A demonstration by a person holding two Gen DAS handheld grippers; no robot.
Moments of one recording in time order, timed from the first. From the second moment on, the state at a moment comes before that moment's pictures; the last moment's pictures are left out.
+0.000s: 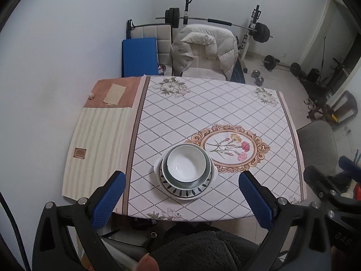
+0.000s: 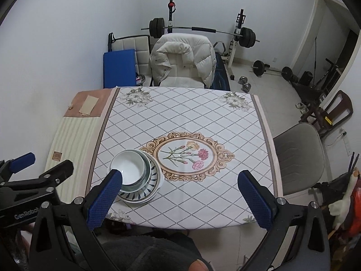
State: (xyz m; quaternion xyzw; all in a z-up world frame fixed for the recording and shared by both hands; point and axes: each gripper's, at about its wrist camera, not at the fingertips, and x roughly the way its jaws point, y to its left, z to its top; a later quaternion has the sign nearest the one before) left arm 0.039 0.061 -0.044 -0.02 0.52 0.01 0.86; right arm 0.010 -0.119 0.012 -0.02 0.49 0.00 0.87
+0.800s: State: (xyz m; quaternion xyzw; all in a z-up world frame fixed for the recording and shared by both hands) left arm 0.022 0.054 -0.011 0.00 0.47 0.00 0.88; right arm -0.011 -0.126 0.050 -0.03 0.45 -0.03 0.89
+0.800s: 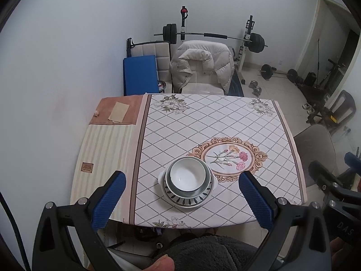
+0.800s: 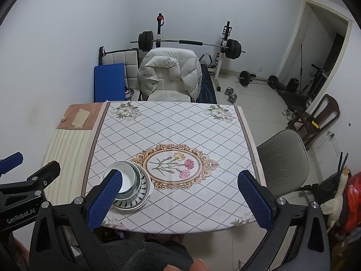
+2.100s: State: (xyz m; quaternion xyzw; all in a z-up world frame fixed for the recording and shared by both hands) left arm 0.020 0.051 -0.006 0.00 0.47 0.02 0.88; right arm -0.011 -0.137 0.060 -0.04 0.43 -0.05 0.90
